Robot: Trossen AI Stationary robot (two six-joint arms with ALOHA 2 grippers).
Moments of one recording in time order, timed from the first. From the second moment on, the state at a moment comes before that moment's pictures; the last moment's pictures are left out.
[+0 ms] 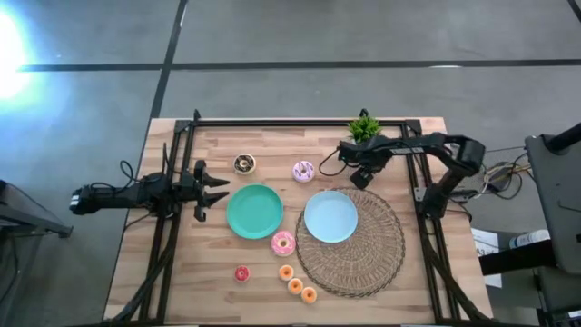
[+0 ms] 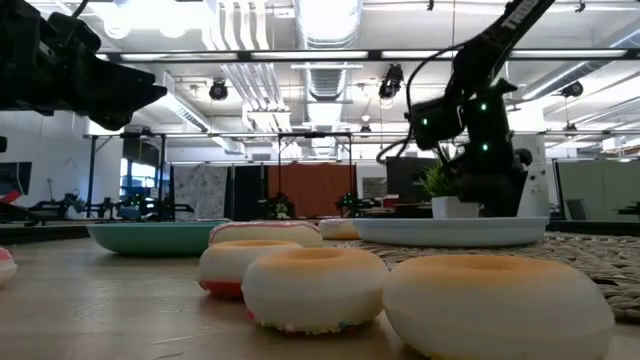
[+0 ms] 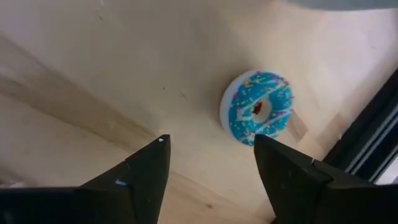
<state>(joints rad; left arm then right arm) 0.00 0.01 0.01 0.05 -0.10 -0.06 -0.46 1.68 0.90 -0.92 0.37 0.39</state>
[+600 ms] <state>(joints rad) 0.00 0.01 0.01 0.04 -0.10 -0.06 -0.52 1.57 0.85 -0.87 0.36 0.32</state>
